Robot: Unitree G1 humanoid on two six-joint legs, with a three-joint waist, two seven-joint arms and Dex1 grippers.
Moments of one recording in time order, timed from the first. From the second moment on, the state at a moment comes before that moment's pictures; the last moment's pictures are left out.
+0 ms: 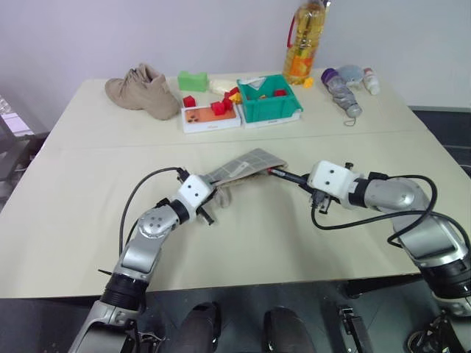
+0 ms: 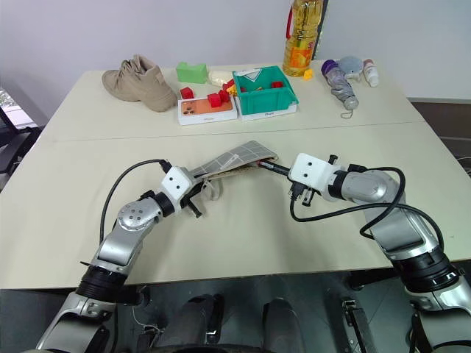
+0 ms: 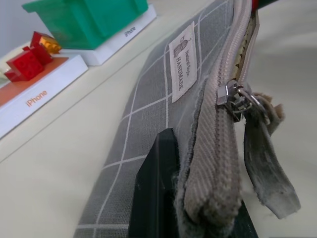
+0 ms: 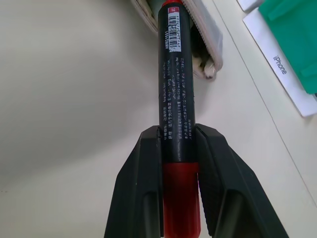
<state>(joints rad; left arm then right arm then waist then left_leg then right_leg) -0.32 0.33 -0.16 0.05 0.01 0.04 -0.56 -0.42 -0.85 0.18 -0.23 -0.06 0.40 0.82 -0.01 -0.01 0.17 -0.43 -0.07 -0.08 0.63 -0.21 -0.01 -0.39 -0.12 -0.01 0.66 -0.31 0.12</state>
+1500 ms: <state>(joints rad) -0.32 0.34 -0.18 0.04 0.03 0.03 -0.60 -0.51 -0.88 0.23 -0.19 -0.26 0.31 0.92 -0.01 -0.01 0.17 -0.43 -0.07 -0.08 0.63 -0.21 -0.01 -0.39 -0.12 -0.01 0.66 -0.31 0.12</state>
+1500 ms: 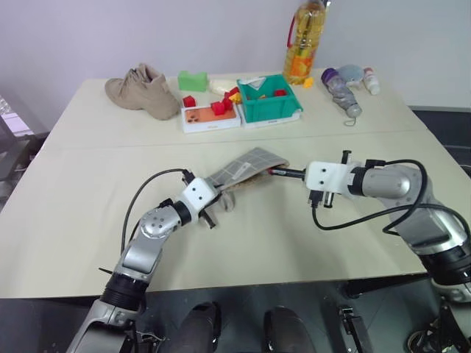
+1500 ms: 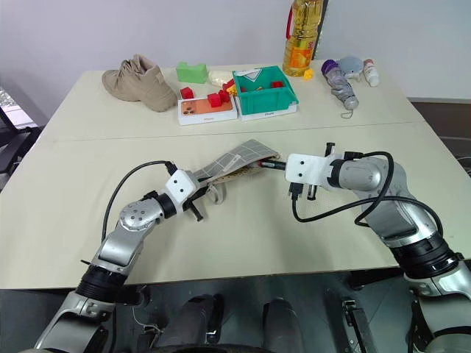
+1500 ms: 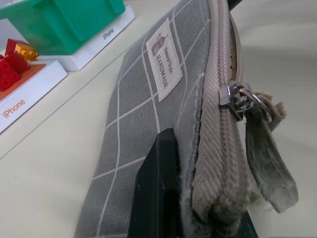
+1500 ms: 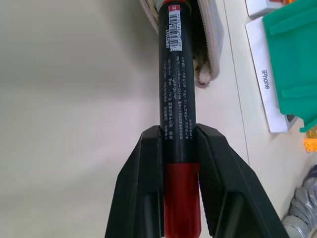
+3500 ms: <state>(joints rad) -0.34 0.32 -0.22 -0.02 0.00 0.12 -0.63 -0.60 -0.73 0.20 -0.29 -0.13 0.35 1.03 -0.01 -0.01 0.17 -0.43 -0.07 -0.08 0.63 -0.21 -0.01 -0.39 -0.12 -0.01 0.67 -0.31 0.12</state>
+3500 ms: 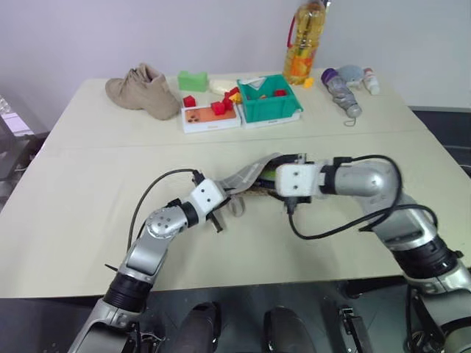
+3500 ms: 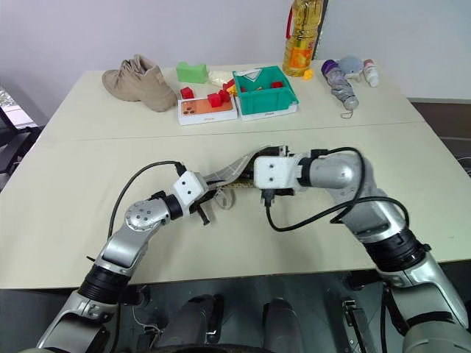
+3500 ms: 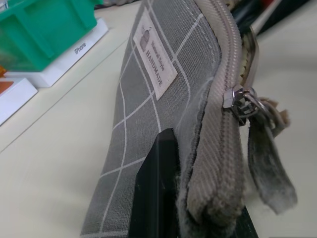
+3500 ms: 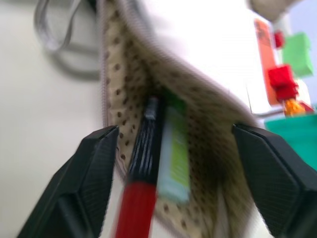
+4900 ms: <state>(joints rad) -0.50 0.16 -0.11 0.00 -0.19 0.43 -0.49 -0.52 -0.36 0.04 -0.30 0.34 0.92 0.54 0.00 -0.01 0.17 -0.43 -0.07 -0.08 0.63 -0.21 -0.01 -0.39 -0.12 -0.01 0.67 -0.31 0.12</state>
